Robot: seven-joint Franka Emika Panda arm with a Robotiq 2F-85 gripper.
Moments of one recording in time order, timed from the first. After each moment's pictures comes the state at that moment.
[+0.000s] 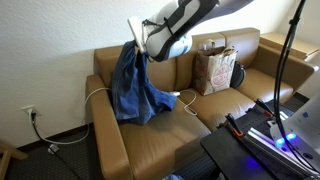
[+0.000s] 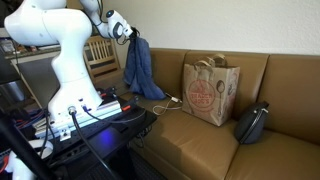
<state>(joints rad) 1.02 0.61 -0.41 -1.94 0.52 3.45 1.46</state>
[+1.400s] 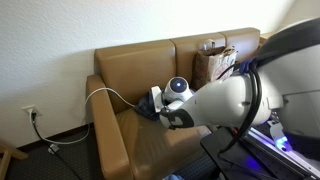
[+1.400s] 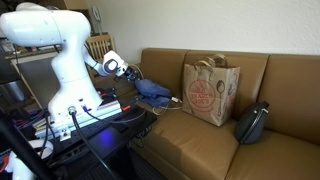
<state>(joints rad) 1.59 1.29 -0.71 -2.02 1.17 3.04 1.94</state>
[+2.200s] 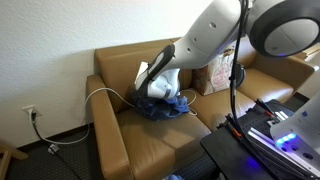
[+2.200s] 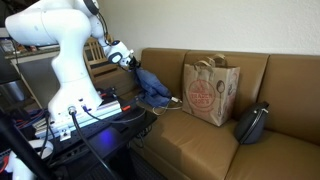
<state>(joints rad) 0.93 1.03 -0.19 -1.71 1.20 3.37 1.77</state>
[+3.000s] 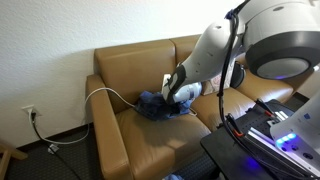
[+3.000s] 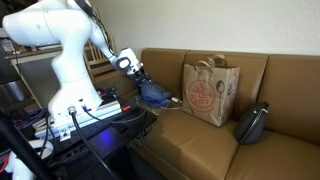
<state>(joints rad) 1.14 1.11 -0.52 -2.00 1.12 3.03 1.93</state>
